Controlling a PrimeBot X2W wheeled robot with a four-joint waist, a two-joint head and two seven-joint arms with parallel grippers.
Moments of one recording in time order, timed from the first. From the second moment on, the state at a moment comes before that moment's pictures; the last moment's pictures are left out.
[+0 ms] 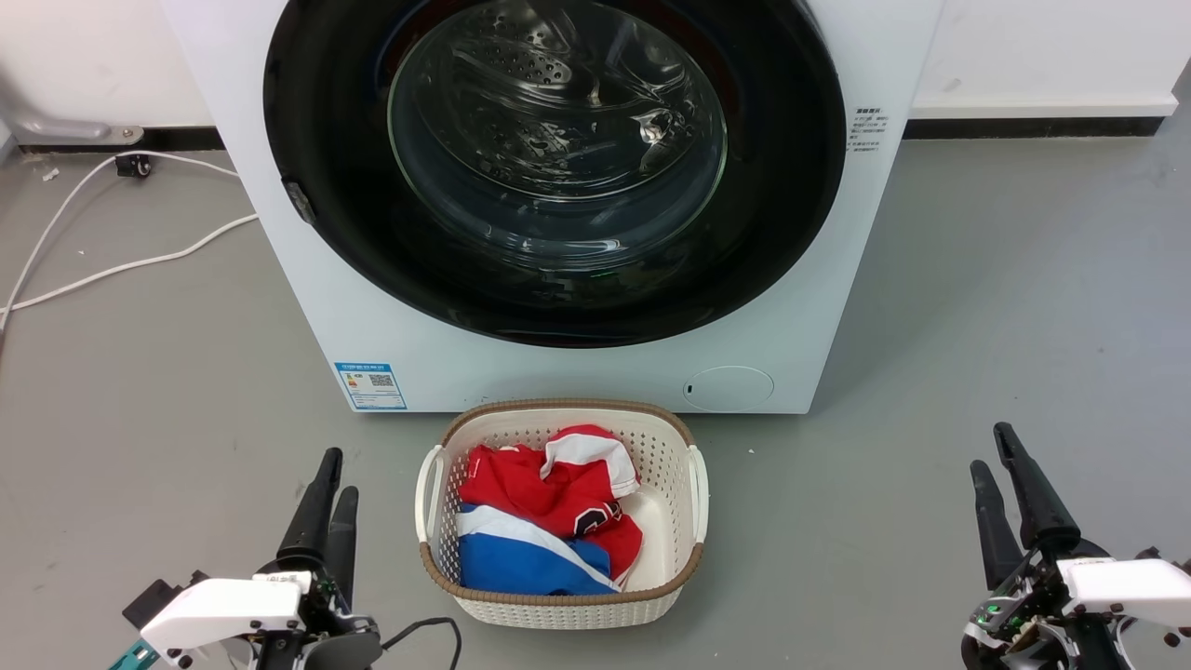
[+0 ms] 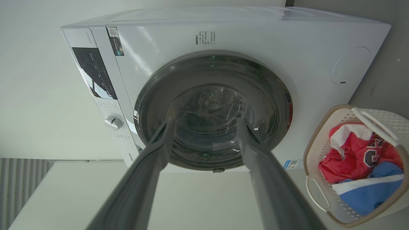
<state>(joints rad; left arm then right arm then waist) -0.08 0.05 0.08 0.27 -1.61 -0.13 0.08 -0.07 -0.06 -0.09 0.26 1.63 0.13 0.08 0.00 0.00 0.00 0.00</state>
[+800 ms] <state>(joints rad) -0.09 0.05 -0.01 0.18 -1.26 -0.13 -0.02 -0.04 -0.08 -0.05 0.16 1.28 0.13 -0.02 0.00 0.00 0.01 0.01</state>
